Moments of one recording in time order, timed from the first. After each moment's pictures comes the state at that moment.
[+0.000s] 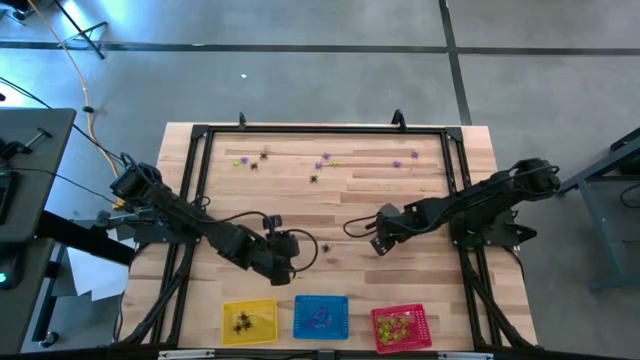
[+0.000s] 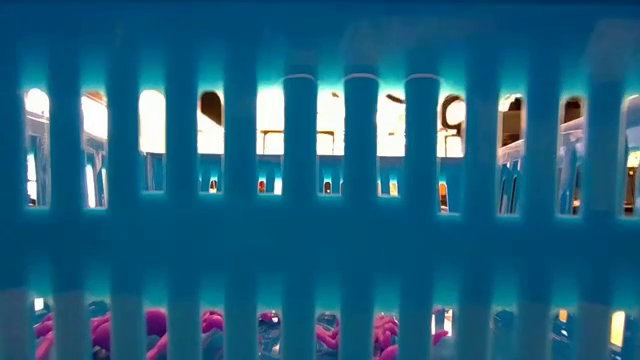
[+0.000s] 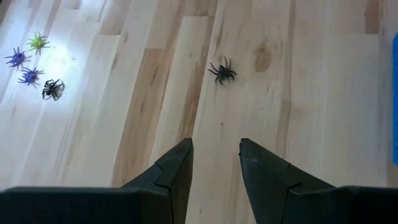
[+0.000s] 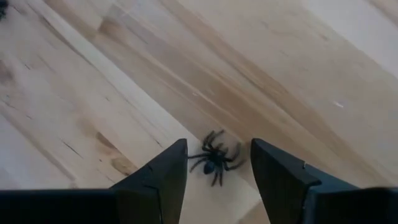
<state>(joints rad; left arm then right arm) -0.48 1.61 1.11 -0.63 -0.53 -0.47 0.17 1.45 0.63 -0.40 0.04 1.07</state>
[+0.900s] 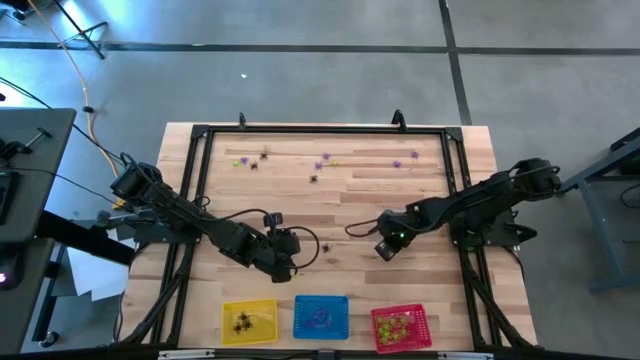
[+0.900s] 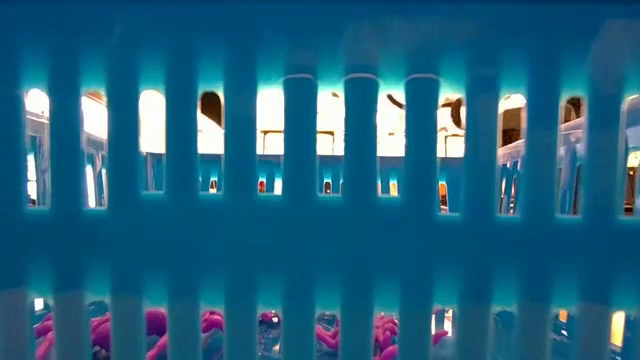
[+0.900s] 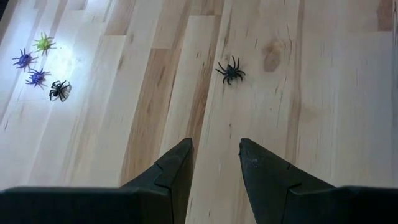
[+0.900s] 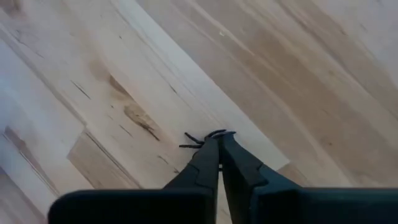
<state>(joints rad) -0.46 1.61 1.11 -0.64 -0.53 -0.44 0.17 1.45 0.59 -0.36 -0.16 1.01</state>
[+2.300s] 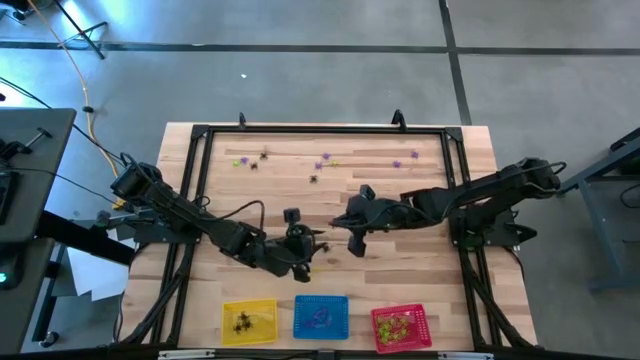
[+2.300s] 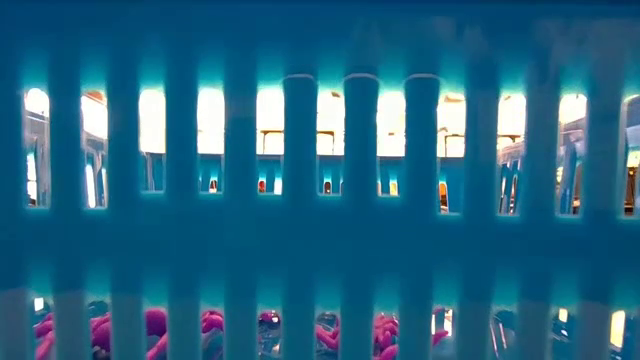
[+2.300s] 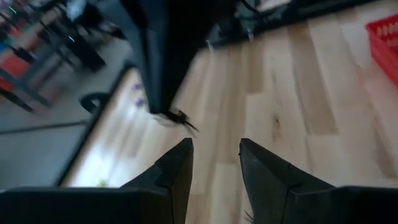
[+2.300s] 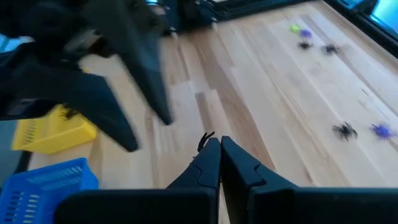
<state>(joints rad) -0.46 1.61 1.11 -0.08 -0.77 0.03 0.23 1.45 1.09 -0.23 0.29 0.35</state>
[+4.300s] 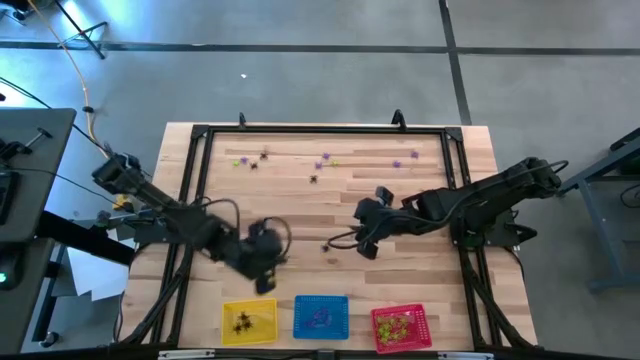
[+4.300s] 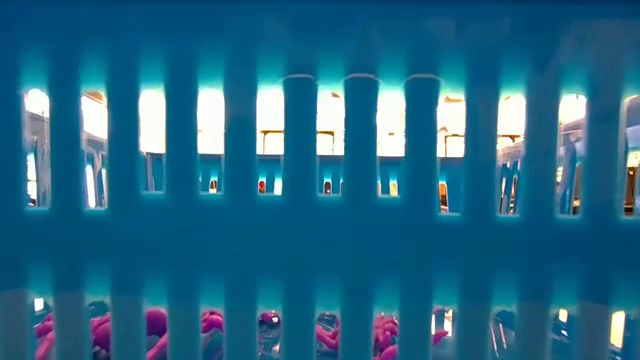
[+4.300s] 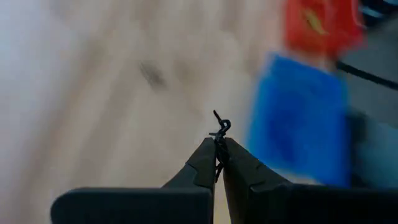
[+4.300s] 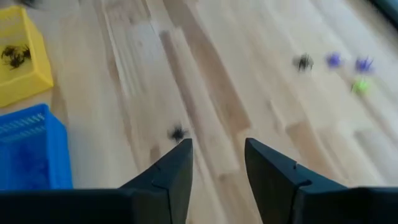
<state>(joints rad) -0.56 1.41 1.11 -0.64 -0.34 -0.78 0.29 1.44 1.21 -0.67 0.37 0.52</state>
